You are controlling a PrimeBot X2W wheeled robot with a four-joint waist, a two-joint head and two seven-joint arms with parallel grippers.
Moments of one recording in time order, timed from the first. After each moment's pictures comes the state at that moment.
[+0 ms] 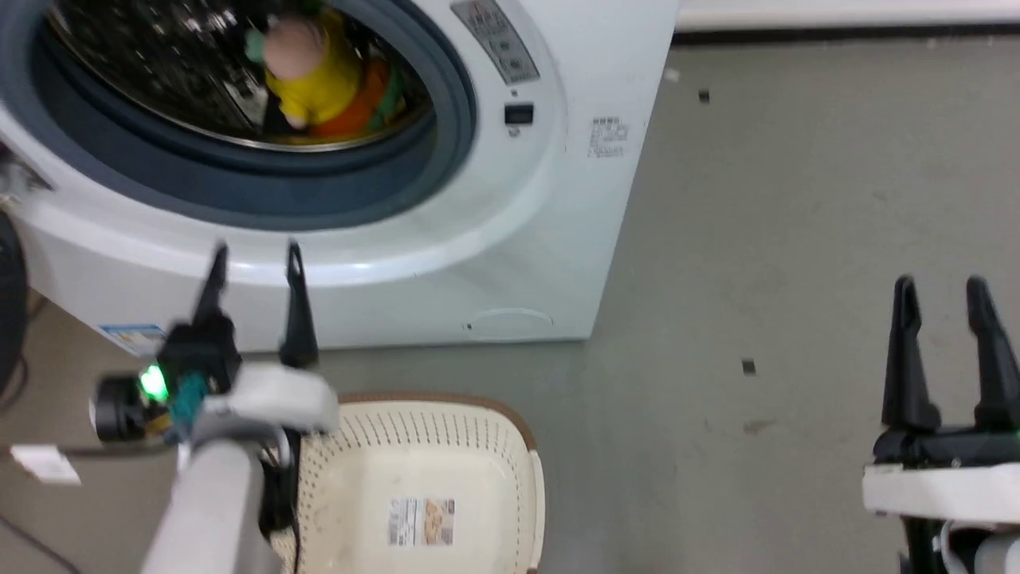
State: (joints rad) left arm -0.37 0.19 -0.11 0.31 -0.18 0.15 -0.26; right arm -0.08 -0.05 -0.12 -0.12 0.24 0.13 -0.26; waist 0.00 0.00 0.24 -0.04
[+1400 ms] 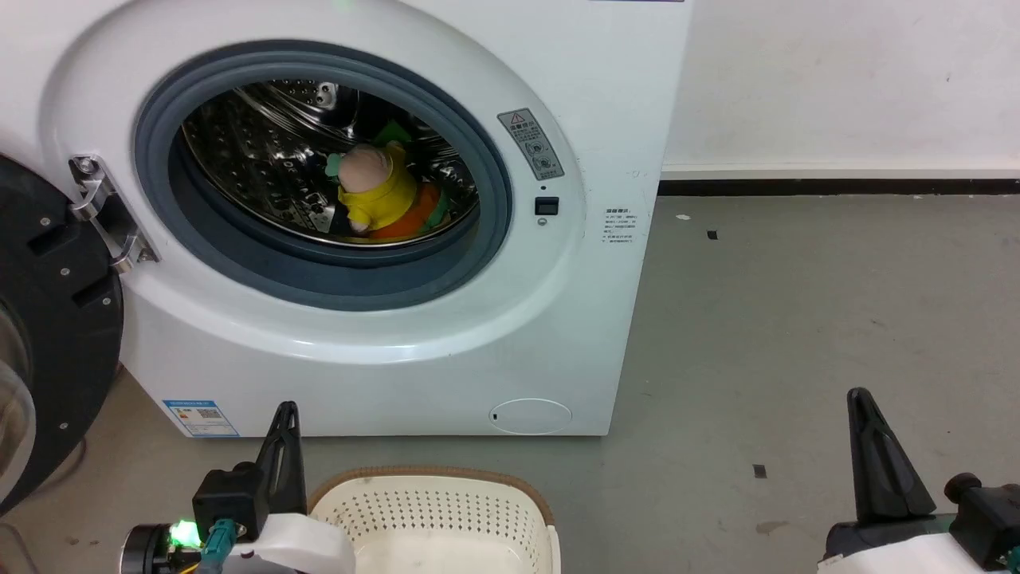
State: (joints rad) left arm -0.03 0.11 -0.05 0.18 -0.10 0.10 -0.22; right arm 0.08 -0.05 -0.06 -0.04 0.14 0.13 -0.22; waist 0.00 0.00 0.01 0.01
